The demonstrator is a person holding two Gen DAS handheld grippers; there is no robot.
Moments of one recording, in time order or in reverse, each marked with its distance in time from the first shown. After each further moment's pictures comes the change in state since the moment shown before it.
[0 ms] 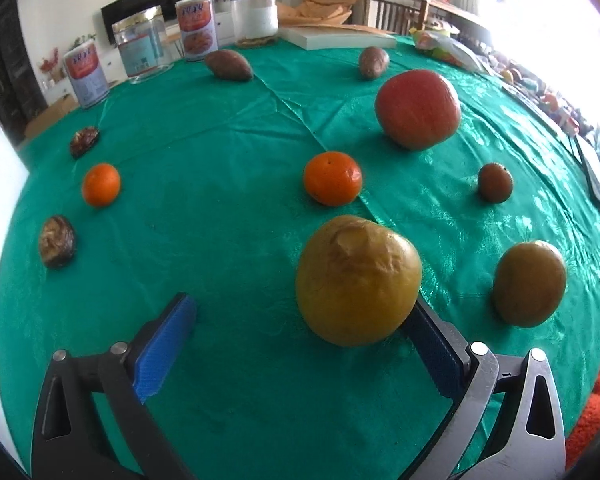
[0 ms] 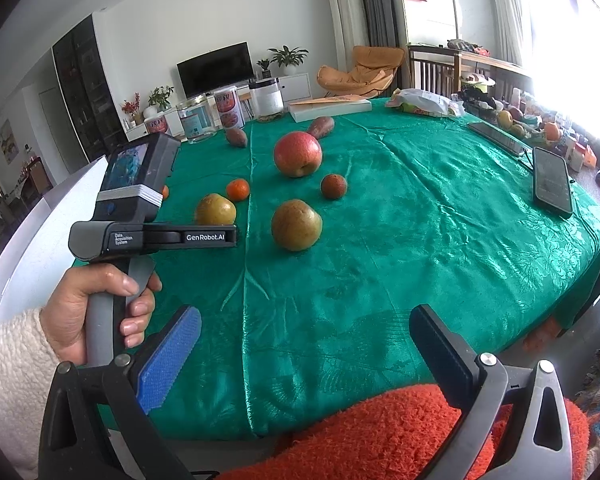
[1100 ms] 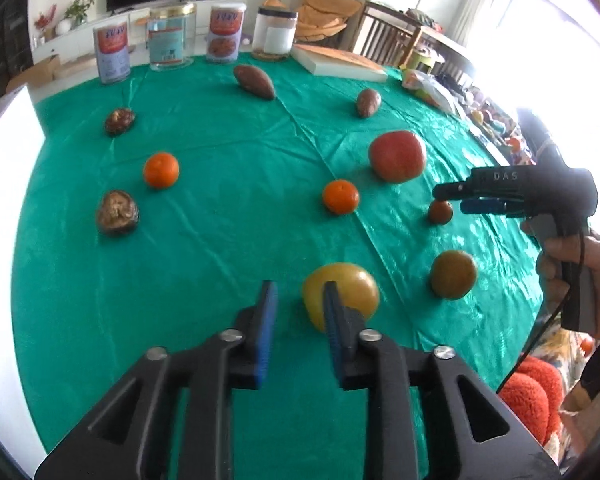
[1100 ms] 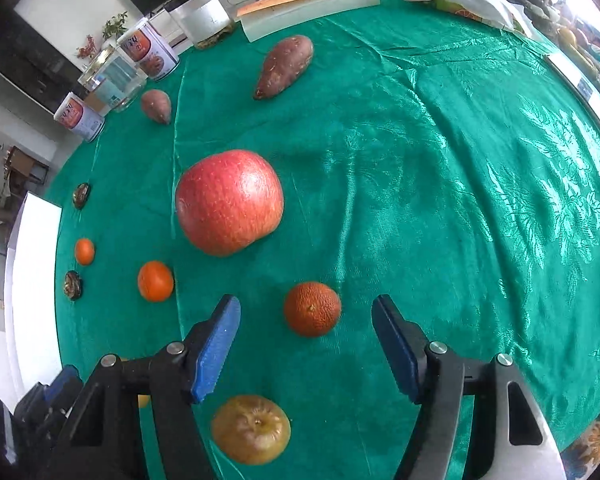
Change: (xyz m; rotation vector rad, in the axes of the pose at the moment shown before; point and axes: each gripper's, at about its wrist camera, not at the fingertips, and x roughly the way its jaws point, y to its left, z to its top) left arm -0.072 0.064 -0.002 -0.119 0.030 -0.206; right arm 0.212 -0.050 0.173 0.139 0.496 0.054
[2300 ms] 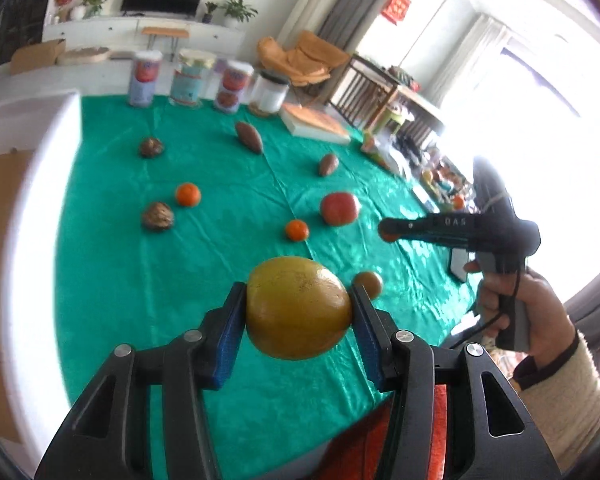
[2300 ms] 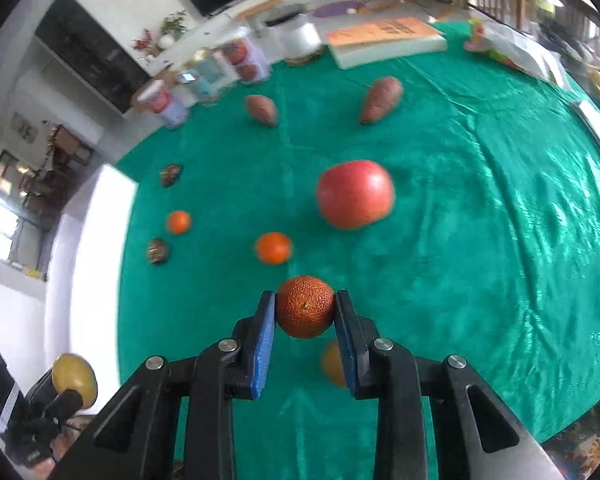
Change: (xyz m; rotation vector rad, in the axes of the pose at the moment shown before) left arm -0.165 0.034 -0.027 -0.141 -0.182 -0.154; right arm -0.100 0.104 -0.050 -0.207 -0.040 0.225
